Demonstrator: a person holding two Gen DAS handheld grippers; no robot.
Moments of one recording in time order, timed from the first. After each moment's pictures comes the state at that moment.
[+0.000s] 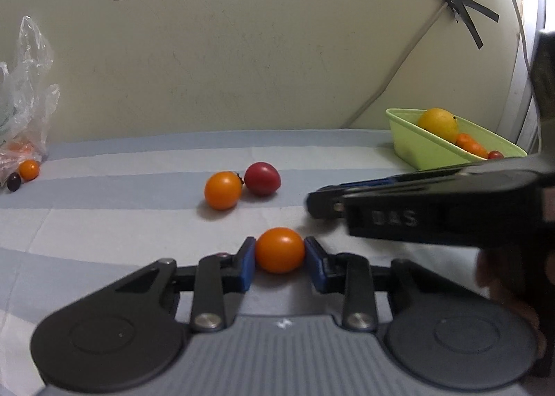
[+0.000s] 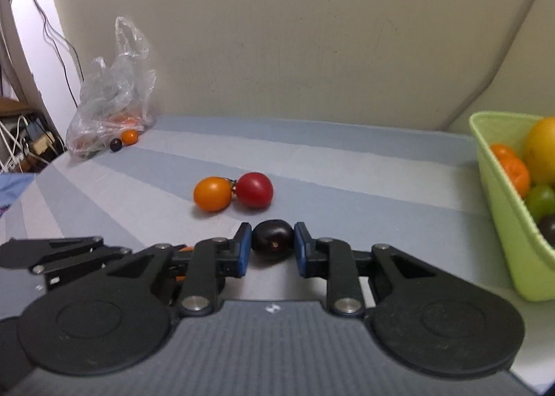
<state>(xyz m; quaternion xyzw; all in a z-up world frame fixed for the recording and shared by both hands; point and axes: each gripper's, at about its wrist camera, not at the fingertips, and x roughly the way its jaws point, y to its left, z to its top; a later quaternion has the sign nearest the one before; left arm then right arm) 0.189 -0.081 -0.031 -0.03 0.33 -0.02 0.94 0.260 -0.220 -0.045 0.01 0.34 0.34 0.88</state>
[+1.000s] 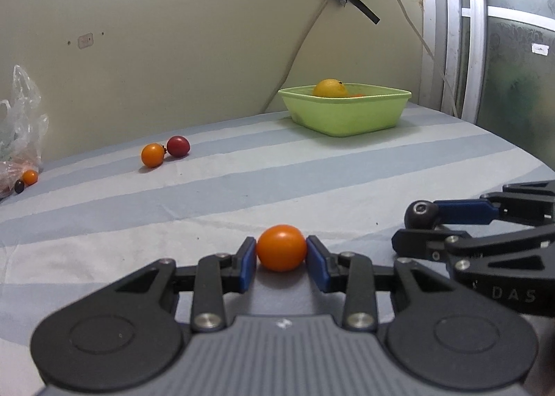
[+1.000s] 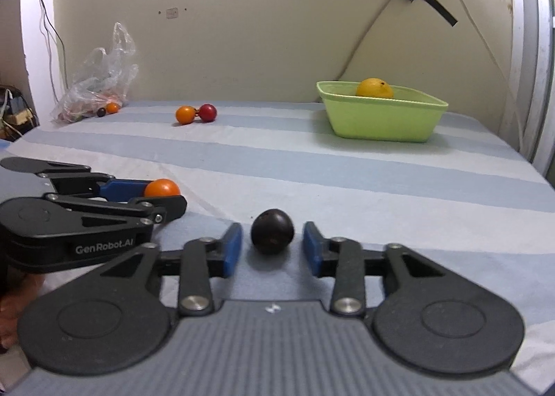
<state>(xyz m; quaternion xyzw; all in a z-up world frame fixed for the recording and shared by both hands) 0.064 -0.171 -0.030 0.04 0.29 -0.07 0.95 0.086 -0.342 -0.052 -0.01 0.29 0.23 0.93</state>
